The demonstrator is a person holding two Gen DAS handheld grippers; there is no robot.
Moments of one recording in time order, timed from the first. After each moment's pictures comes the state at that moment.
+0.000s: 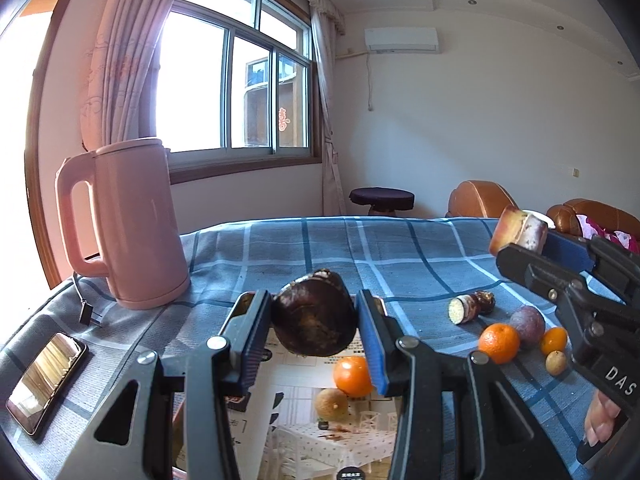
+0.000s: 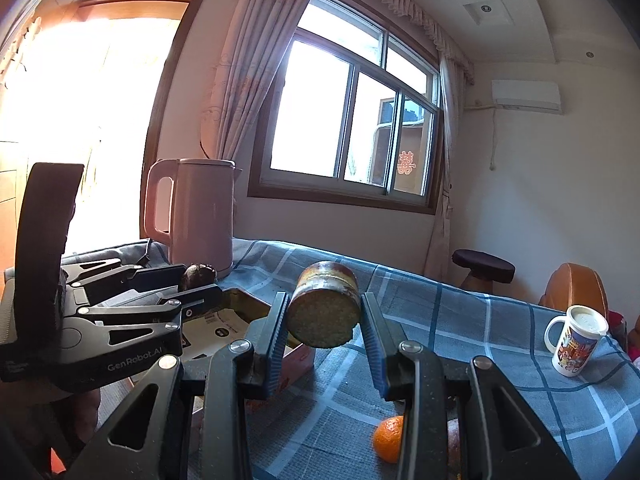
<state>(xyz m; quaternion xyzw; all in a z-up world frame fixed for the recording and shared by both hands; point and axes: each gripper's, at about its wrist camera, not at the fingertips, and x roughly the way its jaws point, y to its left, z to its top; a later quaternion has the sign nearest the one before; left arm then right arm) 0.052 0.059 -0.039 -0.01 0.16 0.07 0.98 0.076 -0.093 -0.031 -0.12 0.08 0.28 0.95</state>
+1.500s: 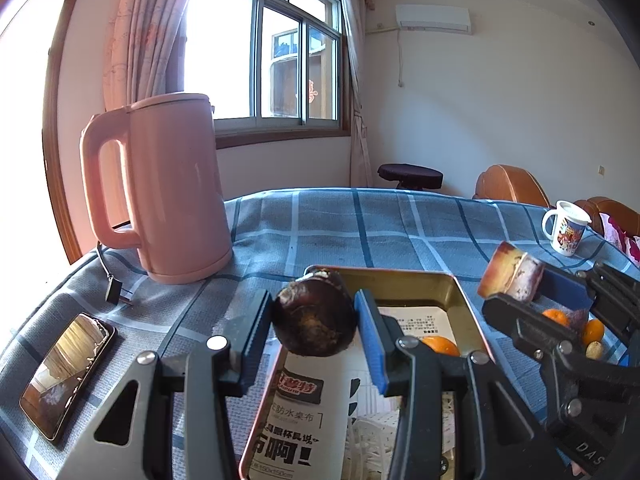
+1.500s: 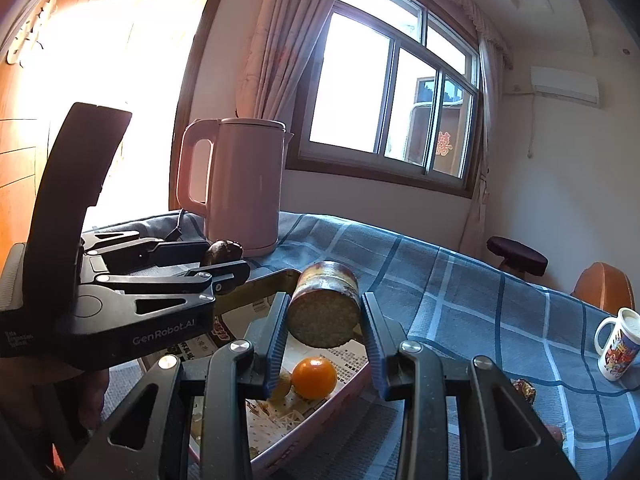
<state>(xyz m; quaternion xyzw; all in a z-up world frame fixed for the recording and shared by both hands) 0.067 0.117 -0.055 -0.03 0.22 0.11 0.97 0.084 -0.029 -0.058 -0.15 0.12 0.33 0.93</state>
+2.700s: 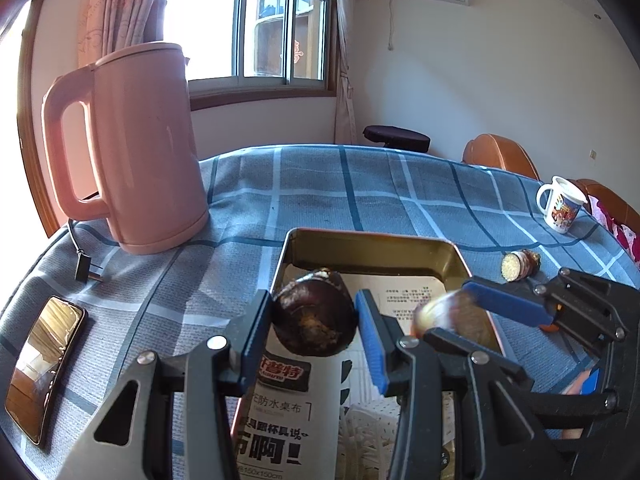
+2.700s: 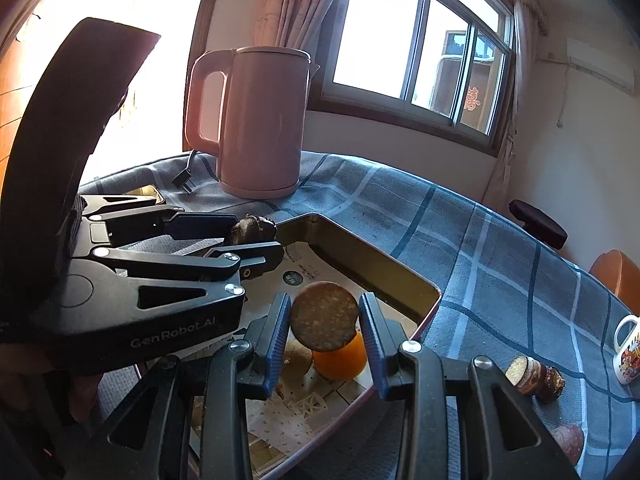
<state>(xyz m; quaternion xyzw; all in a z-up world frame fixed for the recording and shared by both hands) 0.093 0.121 -0.068 -0.05 0.29 0.08 0.95 0.110 0.008 -0.079 -0.20 0.22 0.34 0.89</state>
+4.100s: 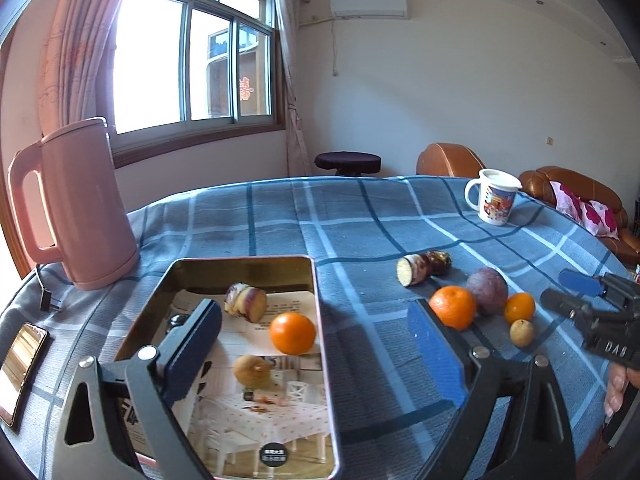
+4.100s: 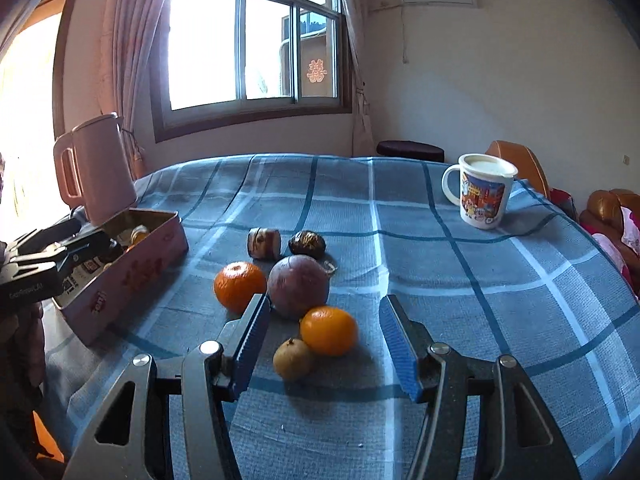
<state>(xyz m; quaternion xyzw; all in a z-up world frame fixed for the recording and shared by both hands) 0.073 0.014 -0.054 0.00 0.23 0.01 0.97 0.087 -0.214 -0.072 -0.05 0.26 0.14 0.96</state>
